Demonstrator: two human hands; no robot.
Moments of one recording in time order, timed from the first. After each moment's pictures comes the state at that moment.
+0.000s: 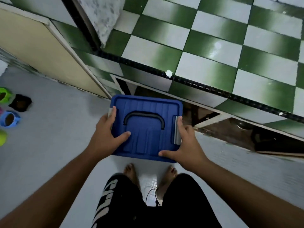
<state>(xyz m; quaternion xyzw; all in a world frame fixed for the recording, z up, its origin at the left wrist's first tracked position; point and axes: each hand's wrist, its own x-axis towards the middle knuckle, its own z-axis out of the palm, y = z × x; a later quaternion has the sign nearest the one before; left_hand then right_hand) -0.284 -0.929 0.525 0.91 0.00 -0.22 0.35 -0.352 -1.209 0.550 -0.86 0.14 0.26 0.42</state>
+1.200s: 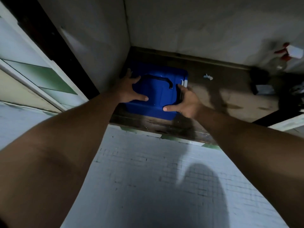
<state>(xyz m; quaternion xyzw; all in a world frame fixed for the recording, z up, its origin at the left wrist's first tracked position) 0.034 -1.048 0.048 0.93 -0.20 -0.23 0.20 -0.102 -1.284 0.046 -0.81 0.18 0.12 0.54</state>
